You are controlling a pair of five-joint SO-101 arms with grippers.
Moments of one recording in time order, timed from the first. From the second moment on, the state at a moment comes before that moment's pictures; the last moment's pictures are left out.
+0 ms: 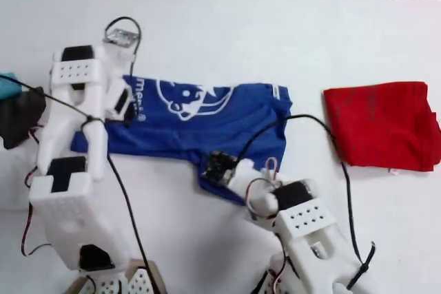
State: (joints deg) left arm -12.7 20.8 -7.7 84.3 -22.3; right arm -23.4 -49.8 72.5 62.8 44.8
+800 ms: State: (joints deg) left arm 5.7 20.8 -11.9 92.9 -17.2; right arm -3.1 -50.3 81.9 52.1 44.8
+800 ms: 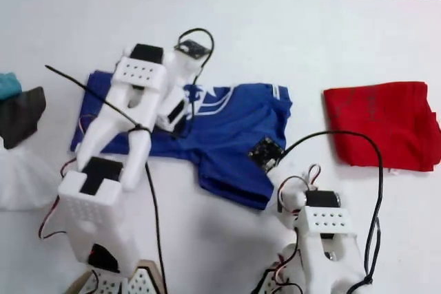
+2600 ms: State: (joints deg) left arm 3.7 20.8 -12.4 95.0 -15.3; right arm -31.0 -19.0 60.7 54.5 35.8
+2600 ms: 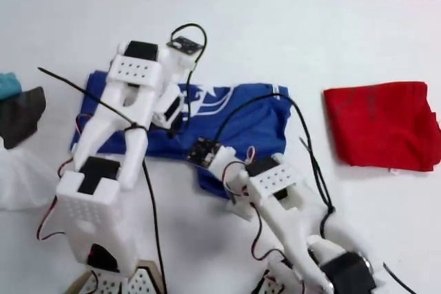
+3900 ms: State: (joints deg) left arm 3.7 20.8 -12.4 96.0 -15.3; right arm -19.8 -3.2 18.7 72.6 50.5
